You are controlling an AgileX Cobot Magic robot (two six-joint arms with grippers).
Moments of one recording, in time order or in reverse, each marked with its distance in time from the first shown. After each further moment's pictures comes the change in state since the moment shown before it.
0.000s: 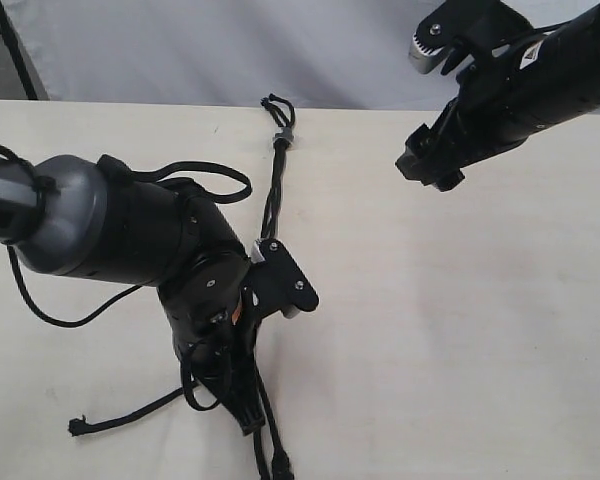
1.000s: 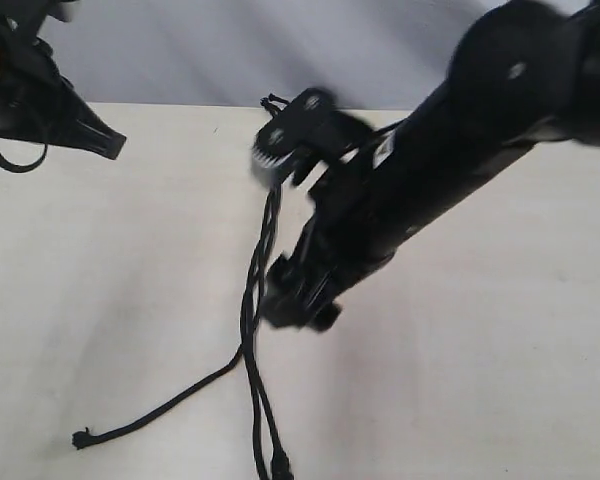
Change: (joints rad) left arm 0.454 -0.518 0.005 0.261 -0.085 -0.287; right arm 0.377 0.045 0.017 0.211 0.212 -0.004
